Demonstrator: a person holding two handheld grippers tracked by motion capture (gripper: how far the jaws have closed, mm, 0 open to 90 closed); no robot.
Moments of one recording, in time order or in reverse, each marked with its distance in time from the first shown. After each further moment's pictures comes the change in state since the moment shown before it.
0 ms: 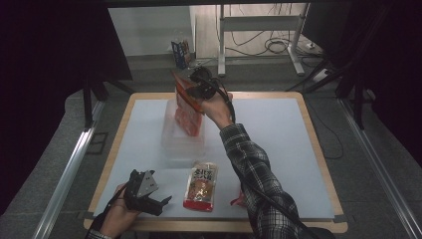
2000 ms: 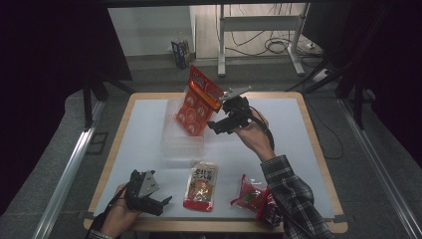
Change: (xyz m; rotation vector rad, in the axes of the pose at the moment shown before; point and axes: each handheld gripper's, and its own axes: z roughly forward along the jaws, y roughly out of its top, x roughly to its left) left arm -0.002 0.000 0.002 0.011 0.006 0.010; right arm -0.003 -0.099 -0.078 -0.045 -0.023 -0.129
